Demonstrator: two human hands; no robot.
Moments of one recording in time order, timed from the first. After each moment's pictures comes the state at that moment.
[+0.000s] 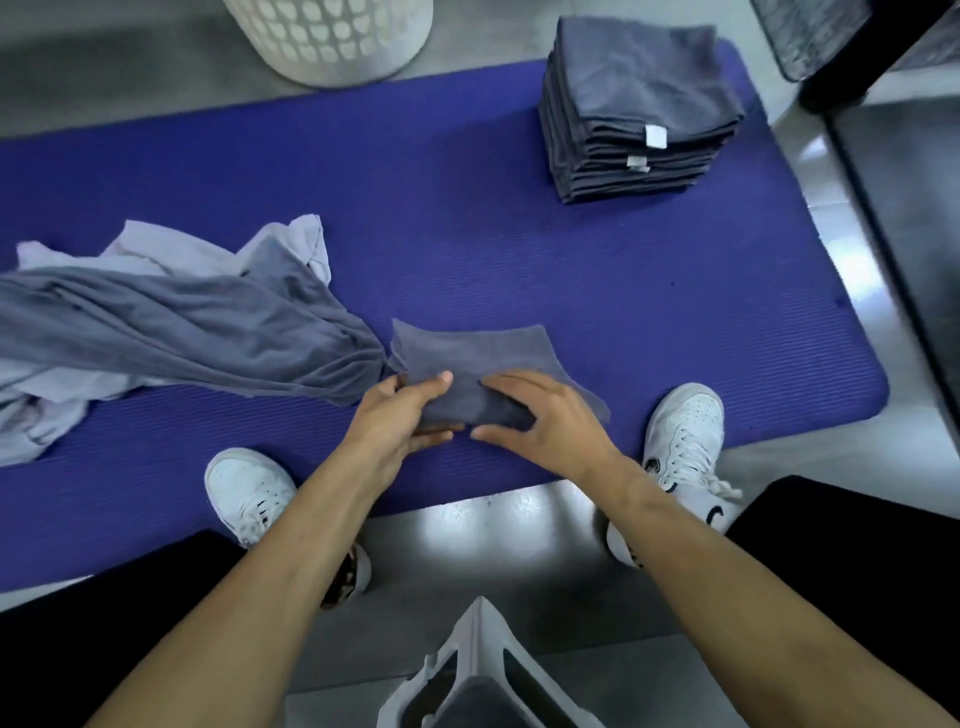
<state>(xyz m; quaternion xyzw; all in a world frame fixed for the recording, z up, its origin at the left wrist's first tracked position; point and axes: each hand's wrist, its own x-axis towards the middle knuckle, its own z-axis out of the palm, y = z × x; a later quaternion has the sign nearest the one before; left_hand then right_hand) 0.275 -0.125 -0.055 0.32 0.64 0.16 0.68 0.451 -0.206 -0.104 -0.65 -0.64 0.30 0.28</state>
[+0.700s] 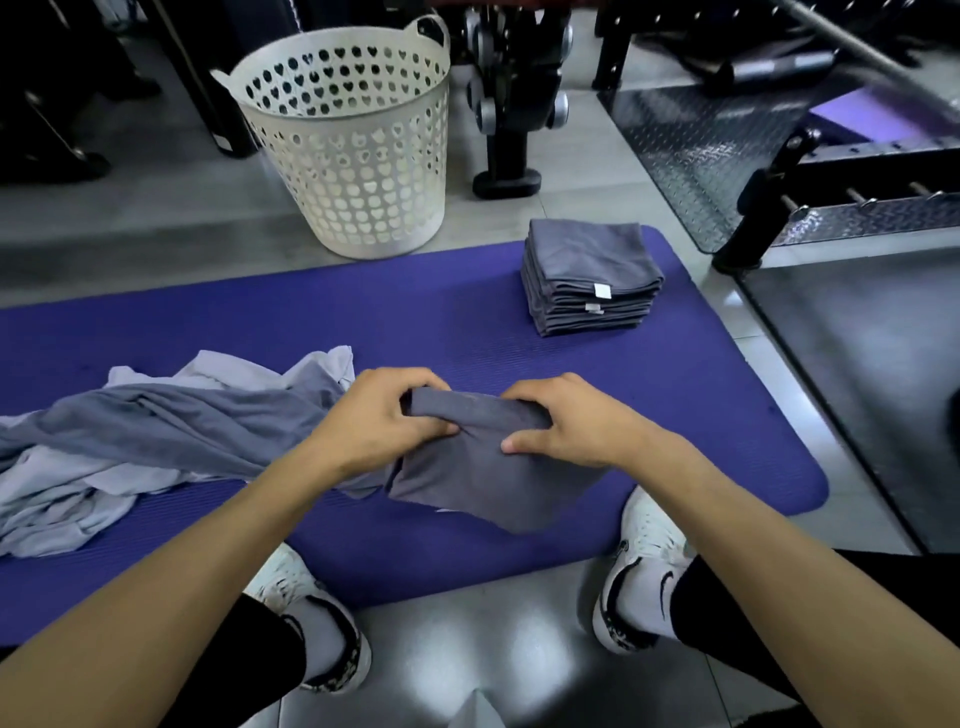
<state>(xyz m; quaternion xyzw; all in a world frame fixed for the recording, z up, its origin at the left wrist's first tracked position) 0.260 -0.107 0.087 0.81 0.39 0.16 0.40 0.492 -0.187 0.074 -0.62 -0.71 0.30 0.14</state>
